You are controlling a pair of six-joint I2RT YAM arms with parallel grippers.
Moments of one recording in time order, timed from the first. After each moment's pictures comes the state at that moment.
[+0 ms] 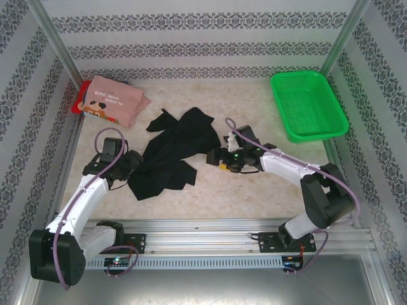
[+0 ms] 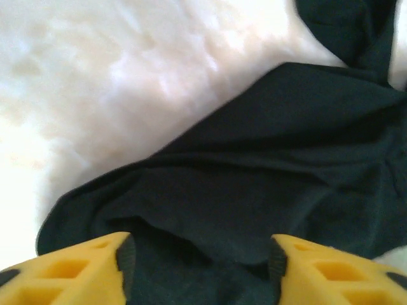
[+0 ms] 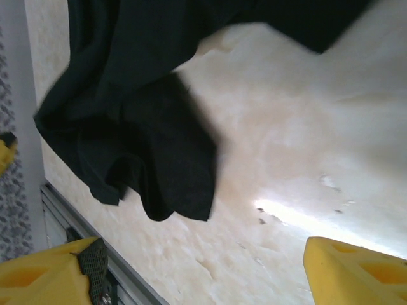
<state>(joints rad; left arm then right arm) -0.09 1.02 0.71 -0.63 0.06 -0.92 0.52 1.55 0.89 -0.29 -0.58 0.69</state>
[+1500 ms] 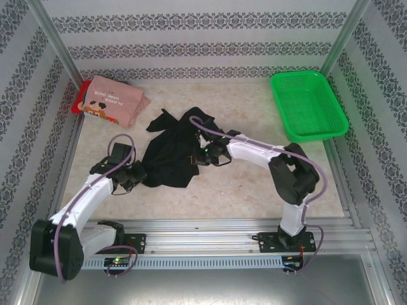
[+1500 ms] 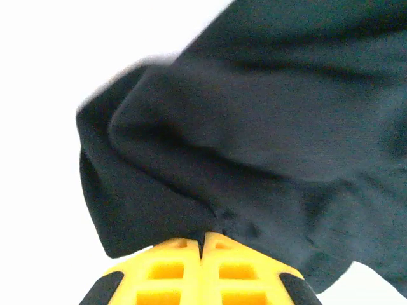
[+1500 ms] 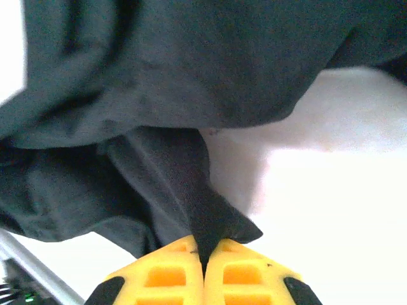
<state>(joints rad) -0.16 1.05 0.69 -0.70 0.15 -0.83 0.66 1.83 1.28 -0.51 -0.37 0.69</state>
